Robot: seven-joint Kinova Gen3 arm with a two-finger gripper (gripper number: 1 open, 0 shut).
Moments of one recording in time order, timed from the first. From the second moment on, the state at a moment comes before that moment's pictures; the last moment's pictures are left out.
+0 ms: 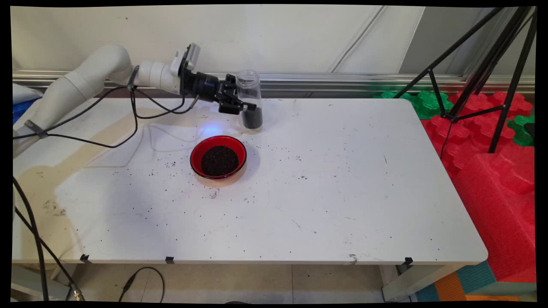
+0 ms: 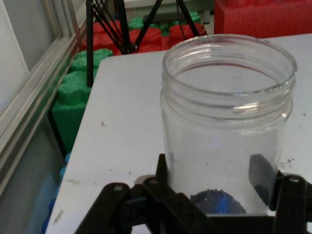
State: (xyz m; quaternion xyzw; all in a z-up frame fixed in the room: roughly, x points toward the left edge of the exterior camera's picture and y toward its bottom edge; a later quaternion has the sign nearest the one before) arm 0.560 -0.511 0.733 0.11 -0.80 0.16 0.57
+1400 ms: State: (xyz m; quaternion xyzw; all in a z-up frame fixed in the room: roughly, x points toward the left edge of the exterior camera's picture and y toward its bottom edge) arm 0.596 -0.436 0.812 0.14 -0.79 0.25 0.55
